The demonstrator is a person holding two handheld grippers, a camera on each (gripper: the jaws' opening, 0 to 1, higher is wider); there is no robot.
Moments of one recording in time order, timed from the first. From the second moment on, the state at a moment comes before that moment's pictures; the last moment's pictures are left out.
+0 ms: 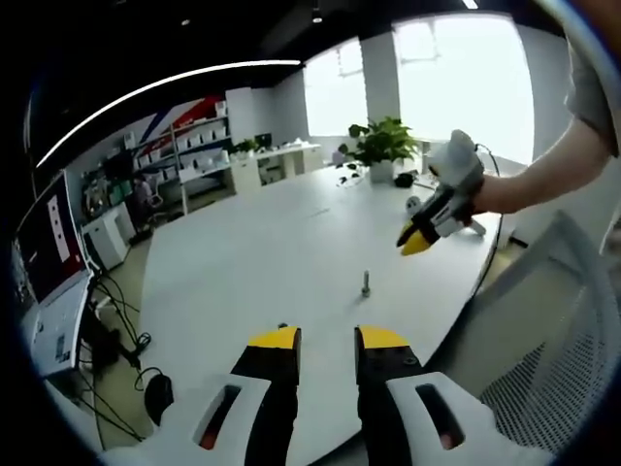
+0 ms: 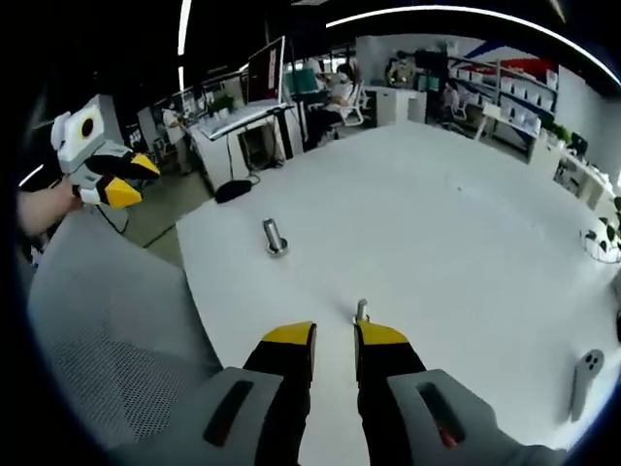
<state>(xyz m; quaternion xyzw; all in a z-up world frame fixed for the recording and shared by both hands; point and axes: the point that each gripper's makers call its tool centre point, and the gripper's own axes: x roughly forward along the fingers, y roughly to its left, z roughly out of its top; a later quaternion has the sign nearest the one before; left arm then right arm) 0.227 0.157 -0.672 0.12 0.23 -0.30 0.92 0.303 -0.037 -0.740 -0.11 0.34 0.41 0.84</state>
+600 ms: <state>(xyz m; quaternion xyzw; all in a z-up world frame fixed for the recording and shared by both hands) 0.227 0.158 -0.668 0.11 0.22 -0.30 0.92 0.270 -0.041 -0.699 -0.01 0.30 0.39 0.87</state>
